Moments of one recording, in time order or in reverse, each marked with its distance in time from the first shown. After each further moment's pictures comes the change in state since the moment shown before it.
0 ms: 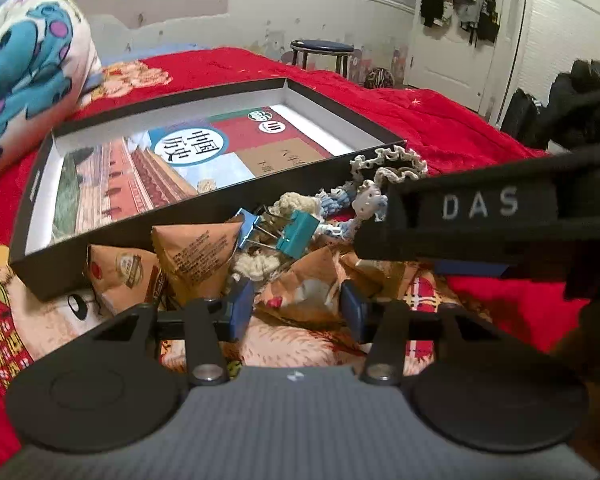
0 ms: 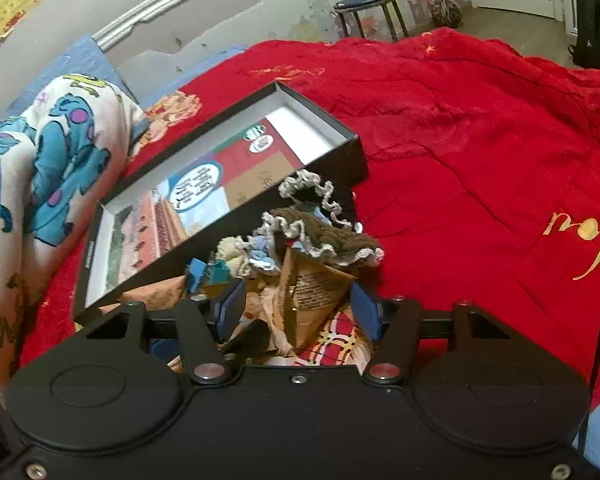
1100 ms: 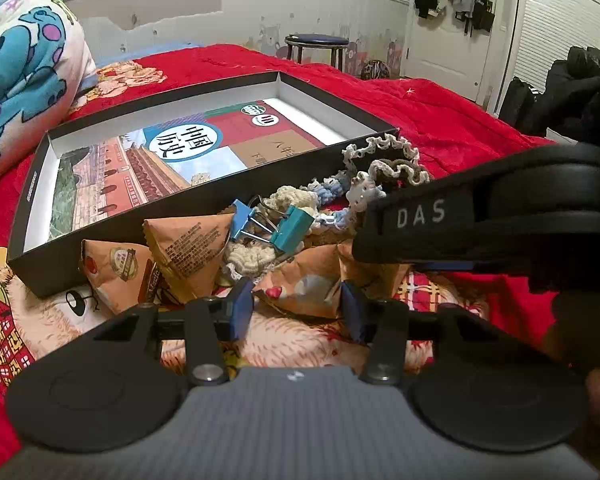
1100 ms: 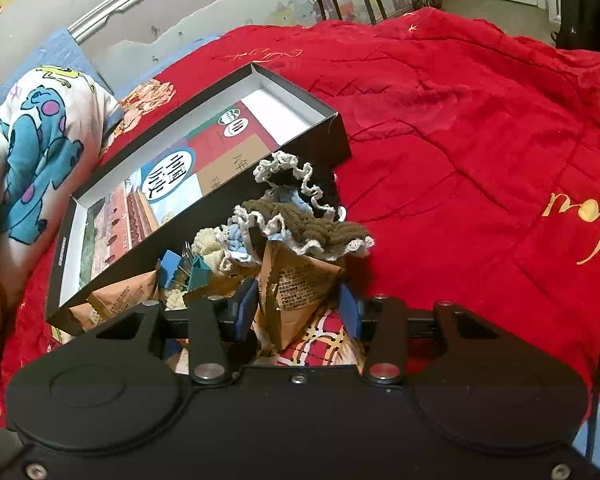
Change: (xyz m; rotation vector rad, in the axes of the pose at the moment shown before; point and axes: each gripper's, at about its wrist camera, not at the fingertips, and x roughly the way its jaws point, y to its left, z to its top) left arm -0.007 -0.007 -0.003 0.043 0.006 0.009; right arm 0.015 0.001 -0.004 0.007 0.026 -0.068
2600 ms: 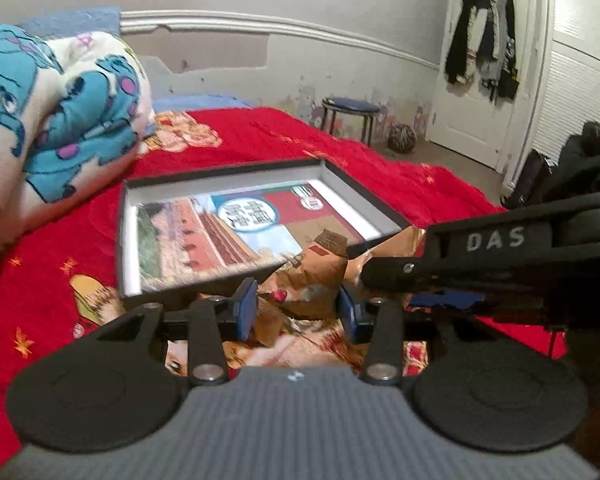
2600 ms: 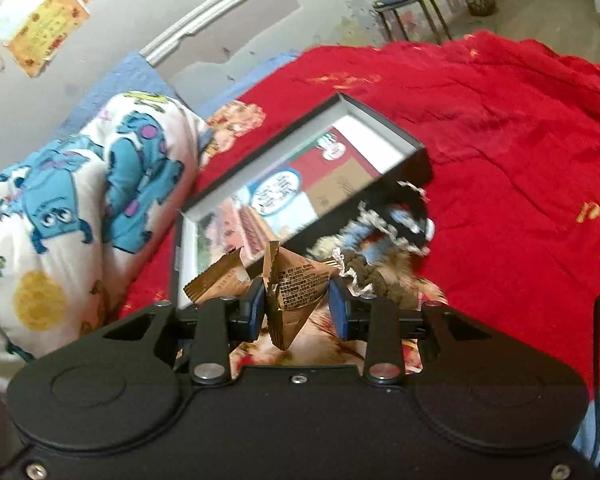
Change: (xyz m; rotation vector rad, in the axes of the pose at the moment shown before) left arm -0.089 0.031 0.024 -0.120 -0.168 0.061; right arm -0.071 0.022 0.009 0.037 -0.032 0.294
